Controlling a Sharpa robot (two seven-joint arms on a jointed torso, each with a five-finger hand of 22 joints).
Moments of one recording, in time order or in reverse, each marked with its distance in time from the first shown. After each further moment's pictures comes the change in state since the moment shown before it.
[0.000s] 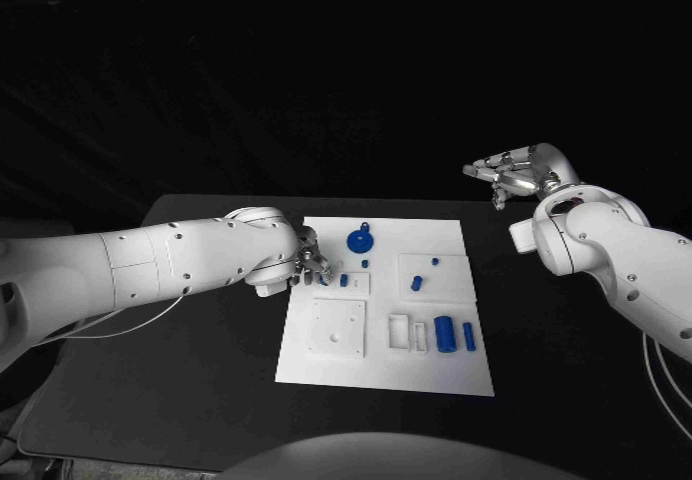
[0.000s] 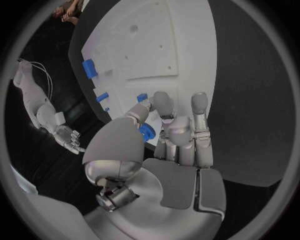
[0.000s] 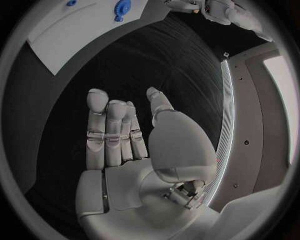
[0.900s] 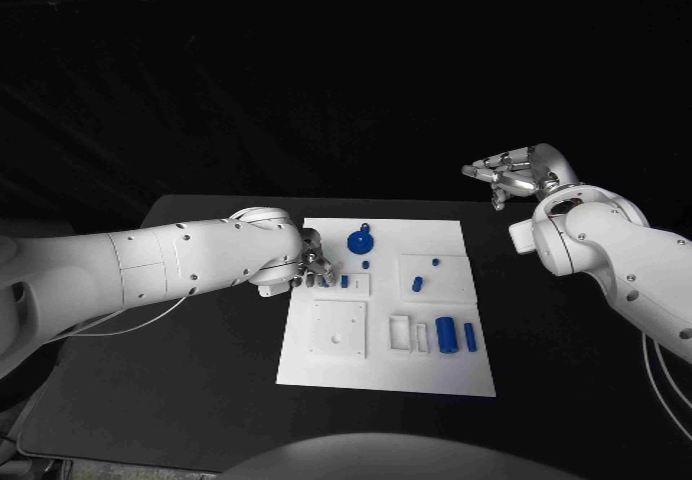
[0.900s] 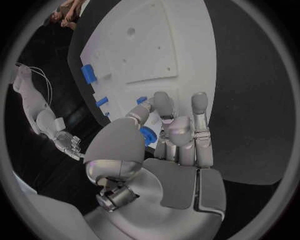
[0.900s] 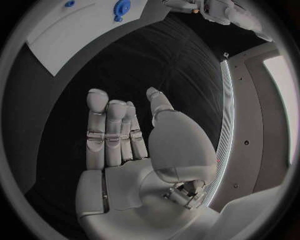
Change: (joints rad) left arm -0.002 0.024 -0.001 -0.019 -0.023 0.038 0.000; left_hand 0.001 0.022 -0.027 0.023 -0.097 0.003 0.002 0.003 0.004 0.003 0.003 0.005 0.011 0.003 -0.002 0.000 0.004 0.000 0.004 0.004 -0.008 0.002; right arm 0.000 0.001 0.000 0.001 0.000 0.002 -0.001; right_hand 0.000 0.000 0.001 0.001 0.005 0.000 0.000 0.000 0.000 0.000 0.000 0.000 0.000 0.000 0.000 0.000 0.000 0.000 0.000 0.000 0.000 0.000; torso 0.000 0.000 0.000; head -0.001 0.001
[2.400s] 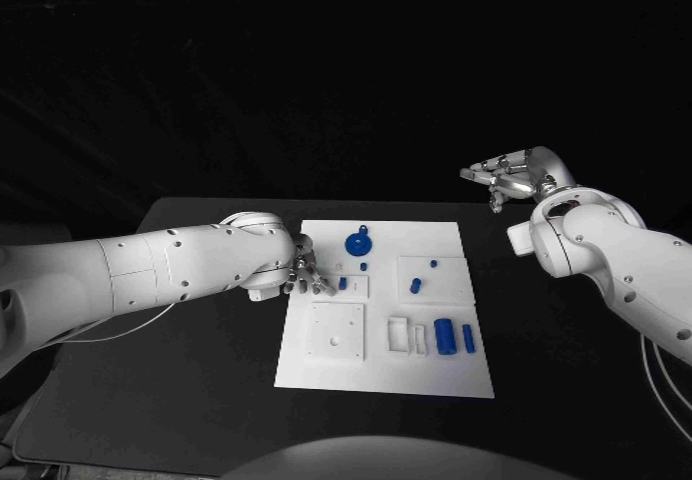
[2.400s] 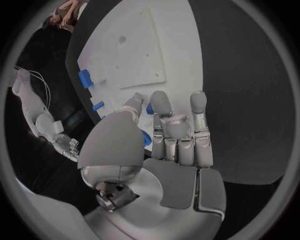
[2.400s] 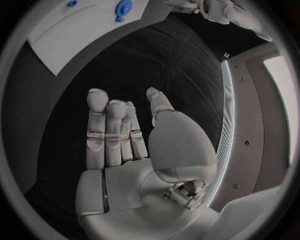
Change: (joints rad) left arm -0.006 -0.022 -0.003 0.002 -0.022 0.029 0.001; left_hand 0.092 -0.219 -0.251 0.354 -0.270 0.171 -0.137 -0.006 -0.024 -0.018 -0.018 -0.022 -0.046 -0.015 -0.008 -0.041 -0.075 0.000 0.000 0.000 -0.038 -0.011; right arm -0.002 -0.004 0.000 -0.002 0.000 0.003 0.000; right_hand 0.000 0.000 0.000 0.000 0.004 0.000 0.000 0.000 0.000 0.000 0.000 0.000 -0.001 0.000 0.000 0.000 -0.001 0.000 0.000 0.000 -0.008 0.000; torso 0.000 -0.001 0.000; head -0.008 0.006
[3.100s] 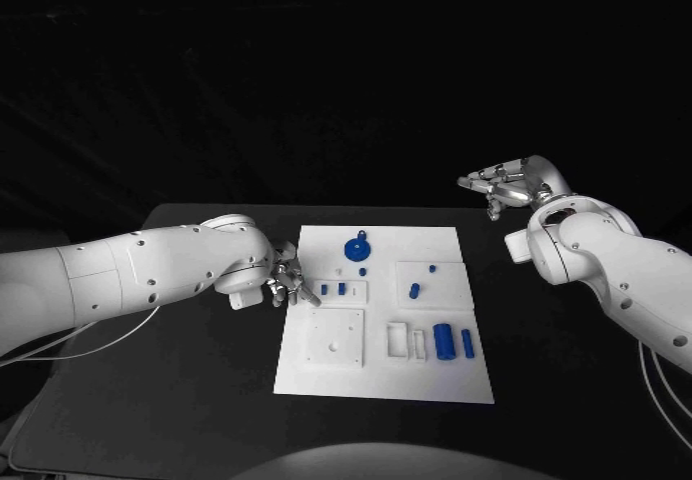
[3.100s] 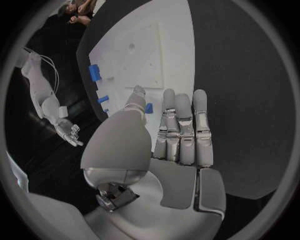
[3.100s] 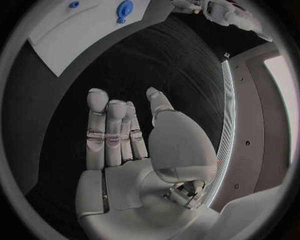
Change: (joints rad) left arm 0.018 -0.106 0.009 0.054 0.158 0.025 0.039; left_hand 0.168 0.110 -0.196 -0.144 0.102 -0.196 0.104 -0.093 -0.326 -0.114 0.084 -0.332 -0.171 -0.235 0.085 -0.263 -0.180 -0.031 -0.130 0.055 -0.232 -0.150; right arm -0.008 0.000 0.000 -0.004 0.001 0.001 0.001; right_hand 0.000 0.000 0.000 0.000 0.000 0.000 0.000 0.000 0.000 -0.004 0.004 0.000 -0.001 -0.003 0.003 0.000 -0.001 0.000 0.000 0.000 -0.004 0.000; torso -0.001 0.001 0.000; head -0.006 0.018
